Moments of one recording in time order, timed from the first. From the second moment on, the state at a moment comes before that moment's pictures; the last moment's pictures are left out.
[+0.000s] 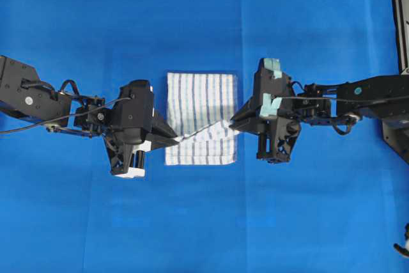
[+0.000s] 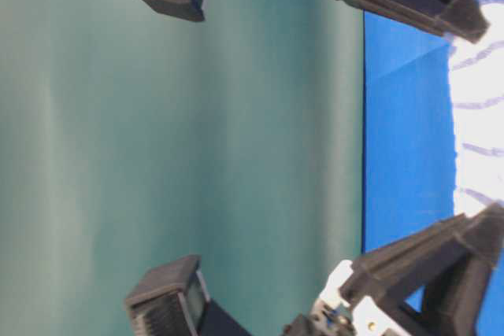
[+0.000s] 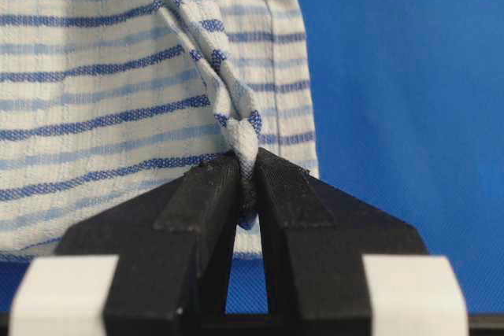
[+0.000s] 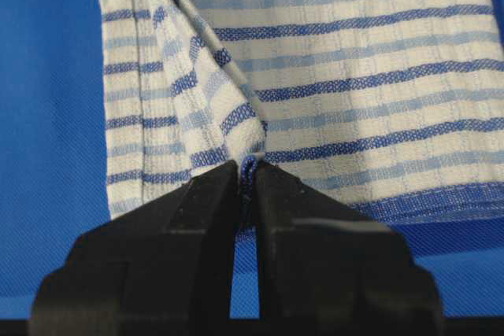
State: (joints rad) left arm -0.14 0.08 0.78 -0.08 -0.23 -0.04; right arm 0.08 -0.05 0.88 0.30 -0.14 0.09
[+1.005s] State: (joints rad) left arm -0.14 -0.04 0.81 -0.08 -0.21 -0.05; right arm 0.11 -0.13 0.86 0.27 -0.09 0.05
